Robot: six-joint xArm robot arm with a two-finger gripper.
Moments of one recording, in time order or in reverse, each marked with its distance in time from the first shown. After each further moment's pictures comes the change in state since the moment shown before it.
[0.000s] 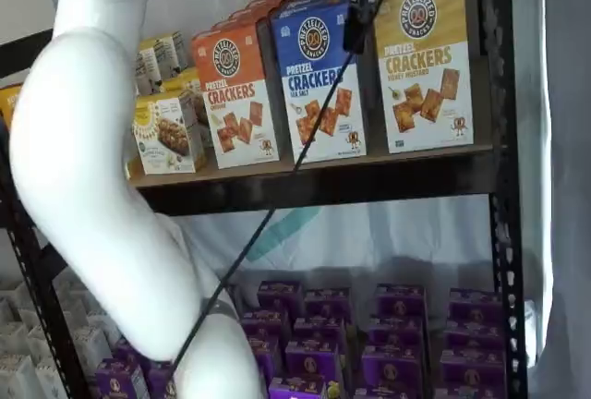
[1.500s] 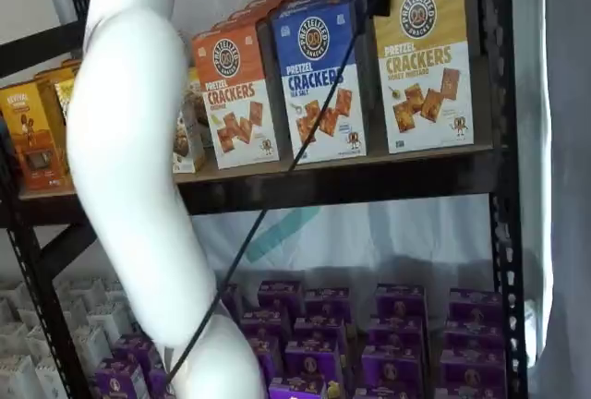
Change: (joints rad) arm 0.137 0.184 -0.196 -0.047 -0.177 0.069
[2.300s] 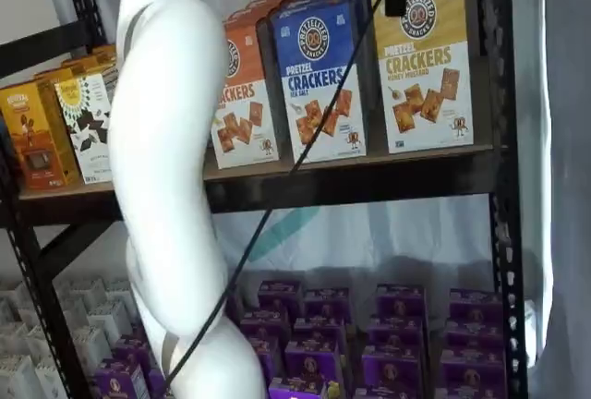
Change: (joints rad) arm 0.074 0.138 -0.184 -0.170 0.077 0.024
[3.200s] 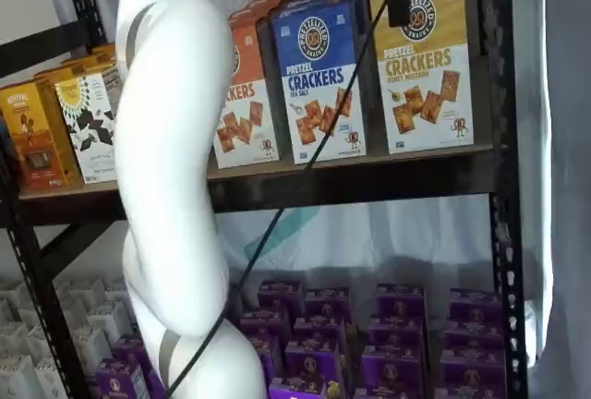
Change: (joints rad) arm 0.070 0.017 -0.026 -0.164 0.056 0.014
